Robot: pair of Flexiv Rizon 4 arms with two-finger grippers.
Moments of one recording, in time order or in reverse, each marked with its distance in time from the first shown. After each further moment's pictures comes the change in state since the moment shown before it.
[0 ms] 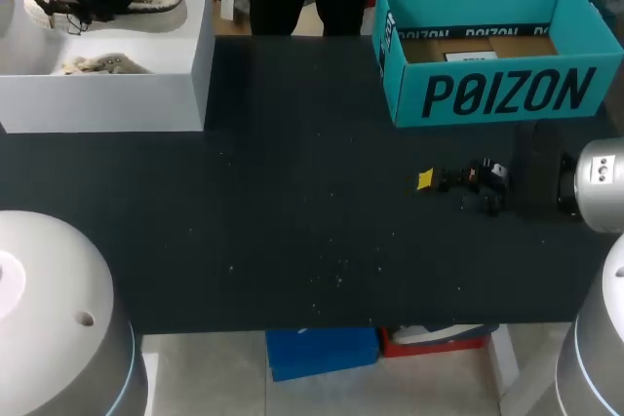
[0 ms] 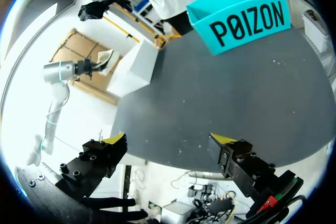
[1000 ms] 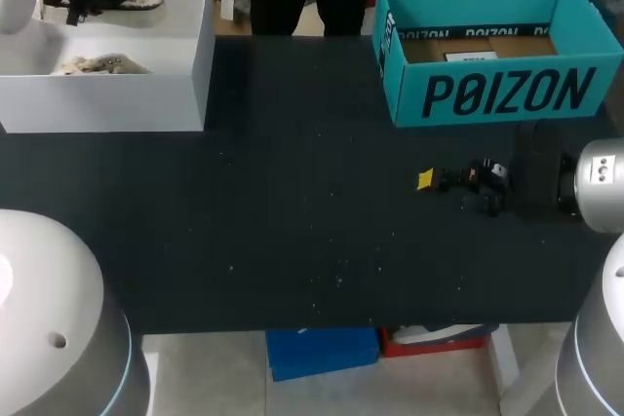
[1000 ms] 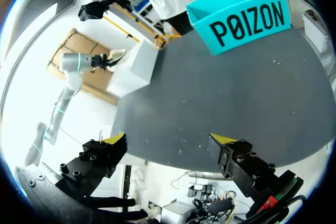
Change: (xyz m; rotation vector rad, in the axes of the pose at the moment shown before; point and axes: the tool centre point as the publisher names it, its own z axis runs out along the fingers) left arm -0.039 0.068 0.109 -0.126 0.049 -0.001; right arm 0.000 0.000 0.000 0.000 0.000 0.000
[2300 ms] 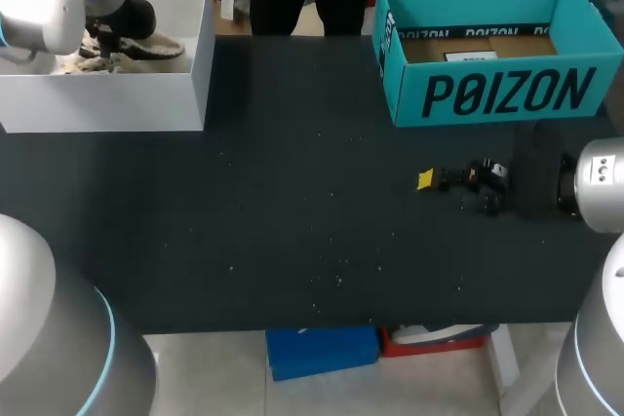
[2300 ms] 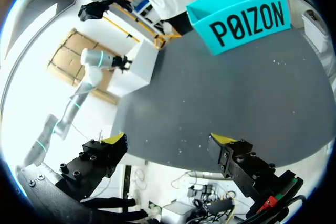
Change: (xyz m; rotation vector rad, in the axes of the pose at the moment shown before) left arm 0.025 -0.023 0.128 0.032 0.147 -0.046; right arm 0.000 0.000 0.000 0.000 0.000 0.000
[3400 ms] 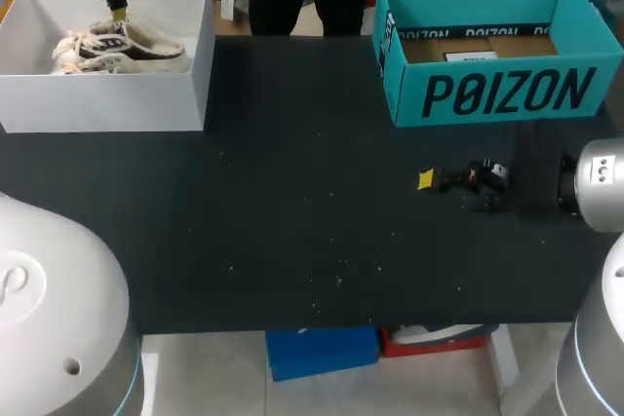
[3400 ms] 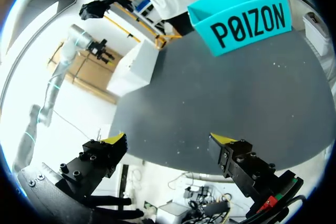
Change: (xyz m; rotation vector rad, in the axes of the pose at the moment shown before) left arm 0.022 -0.017 -0.190 -0.087 0.435 -0.666; right arm -0.004 0.005 -0.001 -0.009 -0.014 -0.062
